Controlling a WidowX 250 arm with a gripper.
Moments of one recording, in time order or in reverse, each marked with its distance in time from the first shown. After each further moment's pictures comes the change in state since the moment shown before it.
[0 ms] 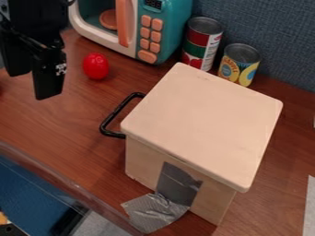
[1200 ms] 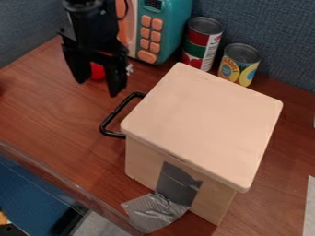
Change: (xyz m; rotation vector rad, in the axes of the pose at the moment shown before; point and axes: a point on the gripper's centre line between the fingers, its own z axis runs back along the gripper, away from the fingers) arm 0.086 -0.009 -0.034 -0.077 -0.267 0.182
